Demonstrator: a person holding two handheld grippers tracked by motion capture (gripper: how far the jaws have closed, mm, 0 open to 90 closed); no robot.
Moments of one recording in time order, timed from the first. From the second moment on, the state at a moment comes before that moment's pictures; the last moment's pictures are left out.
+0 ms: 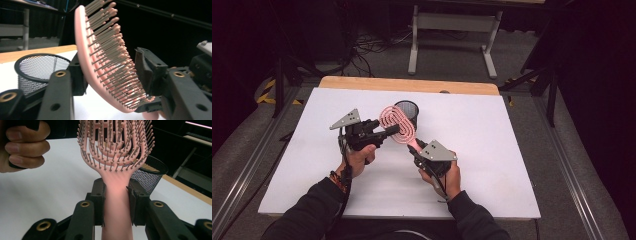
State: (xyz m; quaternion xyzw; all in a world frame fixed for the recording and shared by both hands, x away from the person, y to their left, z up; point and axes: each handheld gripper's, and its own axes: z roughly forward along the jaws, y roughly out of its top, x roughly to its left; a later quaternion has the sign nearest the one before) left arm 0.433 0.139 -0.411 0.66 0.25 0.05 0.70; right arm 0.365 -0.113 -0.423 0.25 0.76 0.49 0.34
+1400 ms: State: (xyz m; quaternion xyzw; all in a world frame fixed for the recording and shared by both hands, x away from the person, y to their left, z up) left arm 0.413 0.167 -0.385 0.66 0.22 0.13 0.71; right arm 0.365 -0.141 -0.418 0.24 0.75 0.51 0.34
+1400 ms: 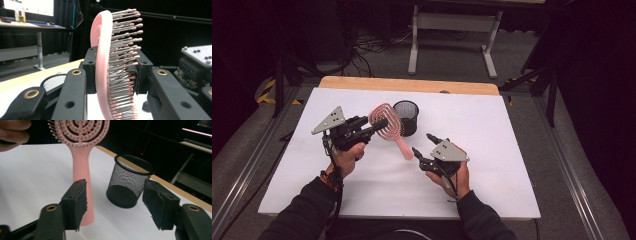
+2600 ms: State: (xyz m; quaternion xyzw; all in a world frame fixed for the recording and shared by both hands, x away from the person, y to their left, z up) left arm 0.406 0.193 -0.373 0.67 0.21 0.19 0.69; right arm 0.351 -0.227 -0.432 0.28 0.73 0.48 0.41
